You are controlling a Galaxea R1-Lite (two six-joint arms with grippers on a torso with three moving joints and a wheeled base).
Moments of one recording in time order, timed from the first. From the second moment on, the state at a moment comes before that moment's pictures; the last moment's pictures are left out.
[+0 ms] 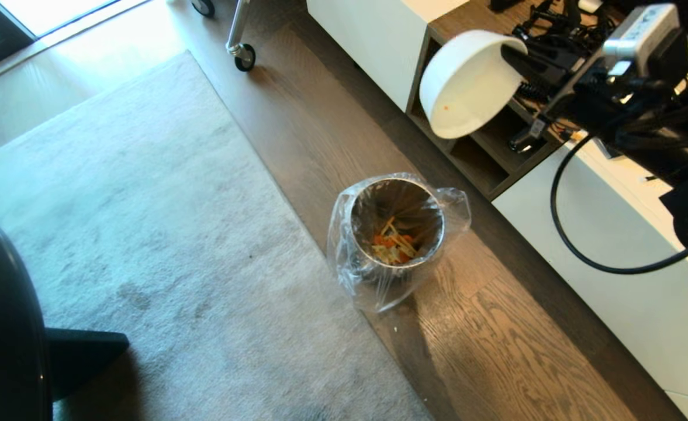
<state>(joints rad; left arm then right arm) 0.00 0.00 0.00 -0.01 0.01 -0.10 0.24 1.69 -1.08 -1.16 0.53 -0.64</state>
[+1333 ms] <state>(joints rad) 0.00 0.00 0.00 -0.01 0.01 -0.10 0.06 1.11 -0.45 -0.09 -0.09 0.10</state>
